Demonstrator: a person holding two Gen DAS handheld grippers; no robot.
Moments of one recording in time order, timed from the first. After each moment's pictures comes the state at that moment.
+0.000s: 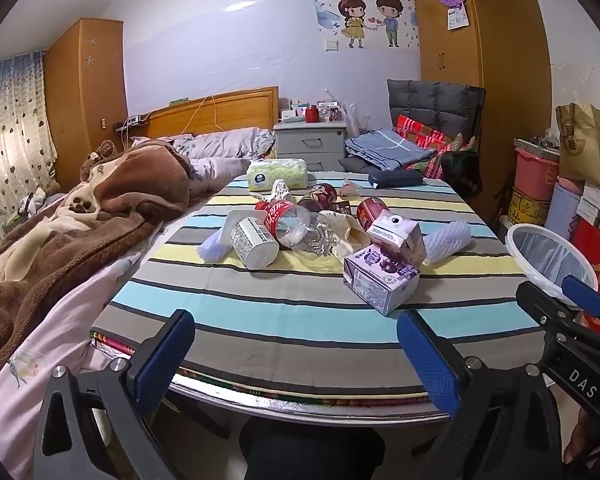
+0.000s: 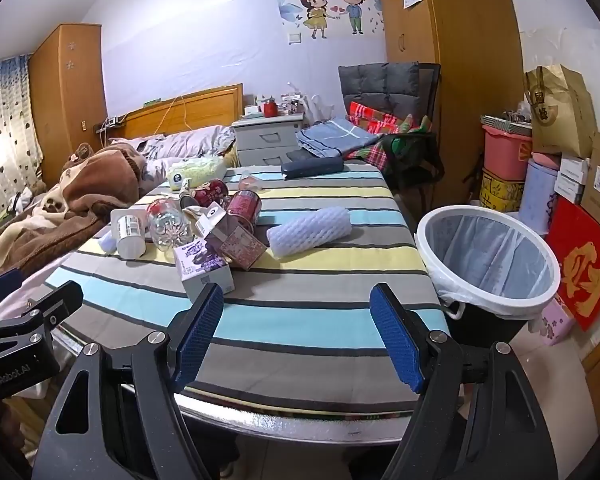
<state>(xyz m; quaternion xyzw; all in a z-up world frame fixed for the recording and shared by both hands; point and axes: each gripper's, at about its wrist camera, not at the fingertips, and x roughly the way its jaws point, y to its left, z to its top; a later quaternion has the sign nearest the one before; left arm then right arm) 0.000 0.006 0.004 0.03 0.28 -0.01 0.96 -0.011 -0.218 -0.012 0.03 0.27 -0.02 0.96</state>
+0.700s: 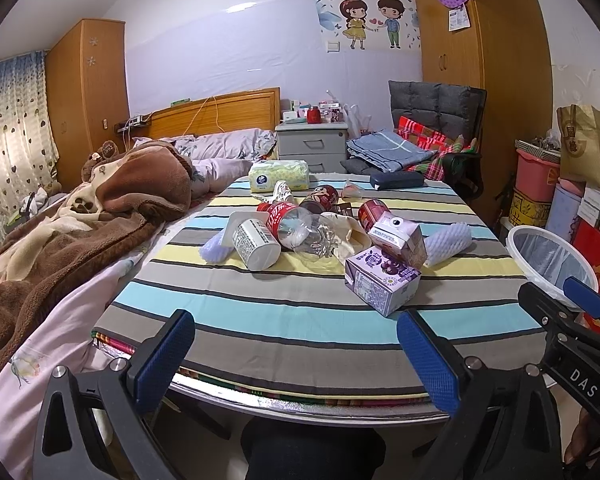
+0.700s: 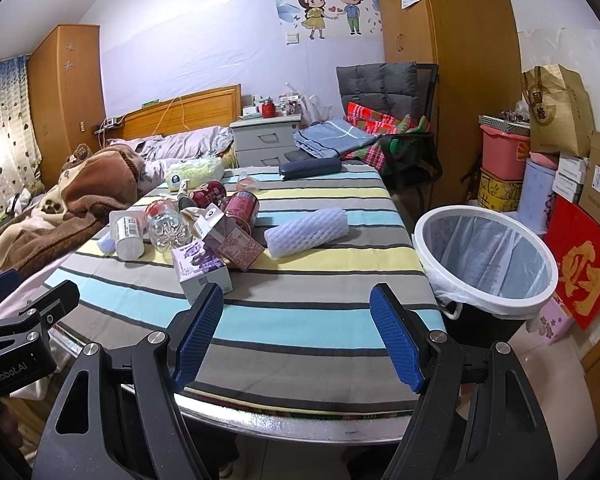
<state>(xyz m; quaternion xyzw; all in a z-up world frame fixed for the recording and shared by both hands) -0.001 0.004 0.007 0.03 0.28 0.00 0.96 -0.010 -0.219 -0.012 0.03 0.27 -0.03 0.96</state>
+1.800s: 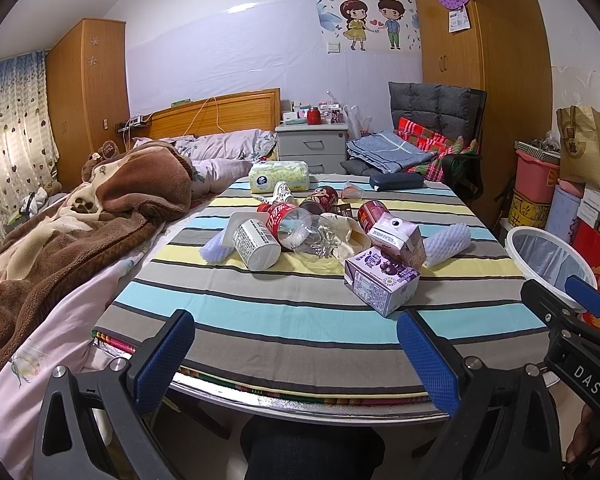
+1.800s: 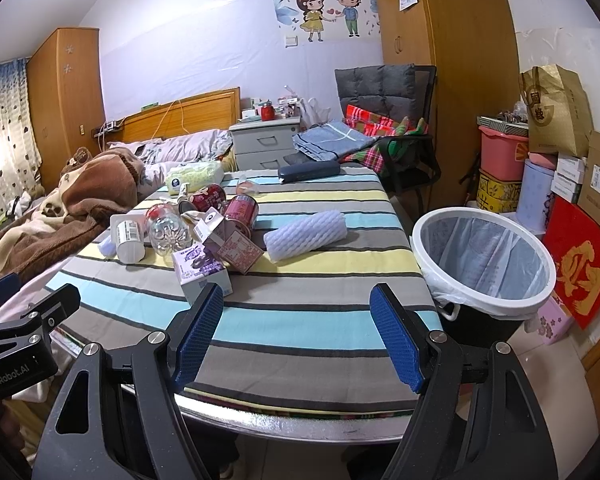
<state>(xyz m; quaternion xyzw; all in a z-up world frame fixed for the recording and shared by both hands) -0.001 0.004 0.007 0.03 0.28 0.00 0.96 -0.012 -0.221 -0.009 0.04 0.27 -0.03 0.96</state>
